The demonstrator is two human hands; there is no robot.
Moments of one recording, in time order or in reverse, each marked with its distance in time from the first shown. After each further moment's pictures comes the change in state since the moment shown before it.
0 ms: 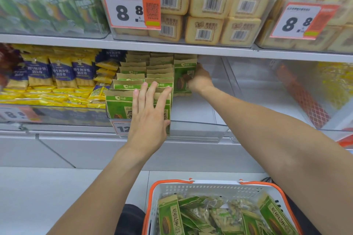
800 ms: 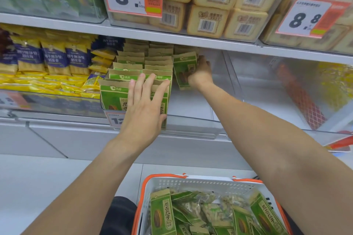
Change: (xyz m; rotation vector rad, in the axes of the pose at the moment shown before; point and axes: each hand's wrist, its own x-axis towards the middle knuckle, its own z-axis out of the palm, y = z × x) left_hand 0.000 -0.001 -0.004 0.004 -0.023 0.014; right_hand -0.005 -0.007 0.000 0.207 0.043 0.121
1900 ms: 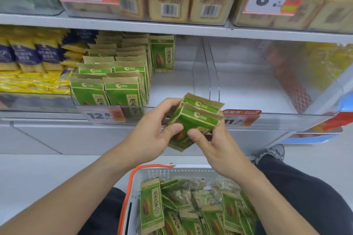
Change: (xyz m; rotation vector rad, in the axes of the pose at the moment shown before) left_hand -0.023 0.077 -0.004 -0.972 -0.356 -0.026; right_hand -0.223 0.089 -0.115 0.277 -0.341 -0.266
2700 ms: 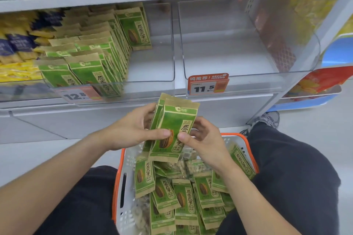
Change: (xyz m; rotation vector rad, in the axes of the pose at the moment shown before) left_hand -0.018 0.007 0.048 -0.230 -0.380 -0.419; right_hand -0.073 0.079 -0.011 0.439 0.100 0.344
